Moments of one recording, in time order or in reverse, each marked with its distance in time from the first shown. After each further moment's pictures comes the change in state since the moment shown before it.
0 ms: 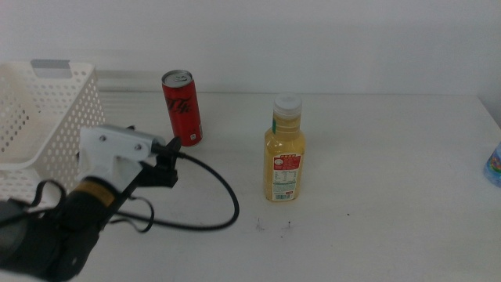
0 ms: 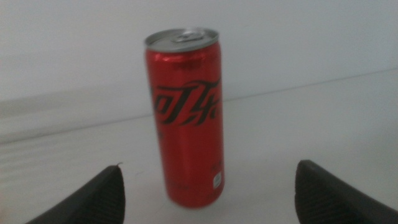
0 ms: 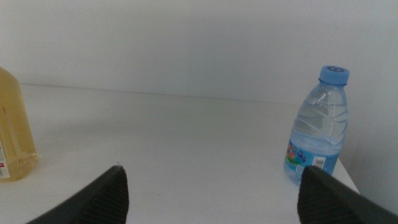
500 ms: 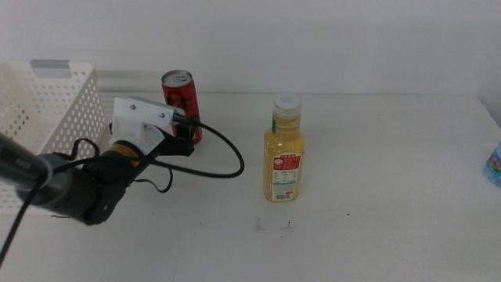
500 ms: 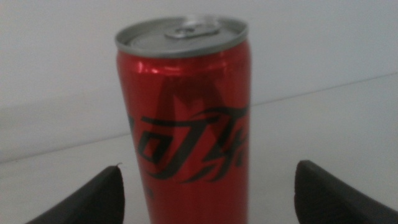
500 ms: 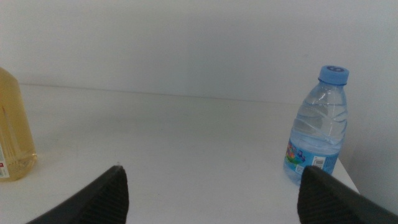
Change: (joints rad) left arm 0.067 0.258 -0.359 0.169 0.106 -0.090; right arm 0.000 0.000 0.000 0.000 0.000 0.000
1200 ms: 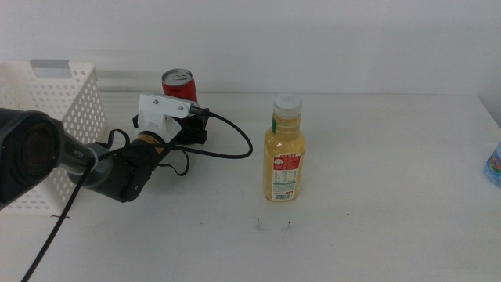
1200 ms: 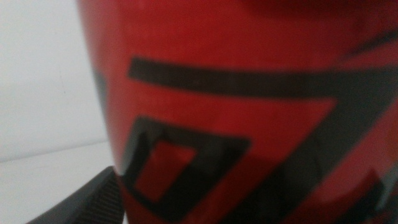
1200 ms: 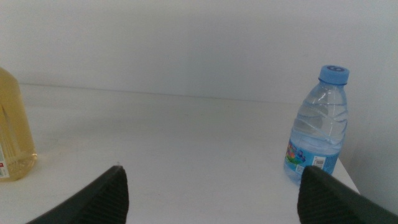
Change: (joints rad) left arm 0.000 0.289 -0.353 -0.007 0.050 -0.028; right arm 0.000 0.000 0.000 0.000 0.000 0.000
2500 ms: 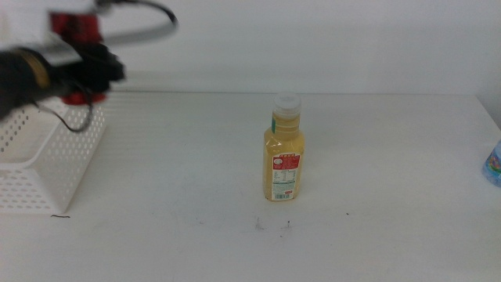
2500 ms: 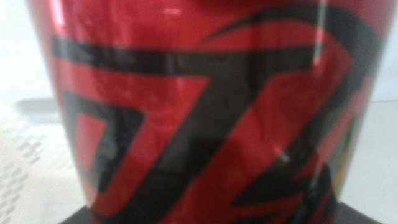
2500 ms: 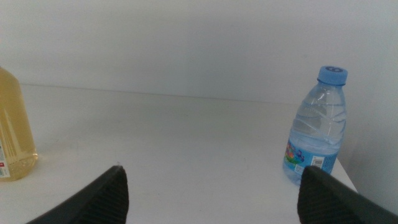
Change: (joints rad) left arm 0.007 -1.024 0.230 0.248 1.134 -0.361; right arm 0.000 0.000 0.000 0.000 0.000 0.000
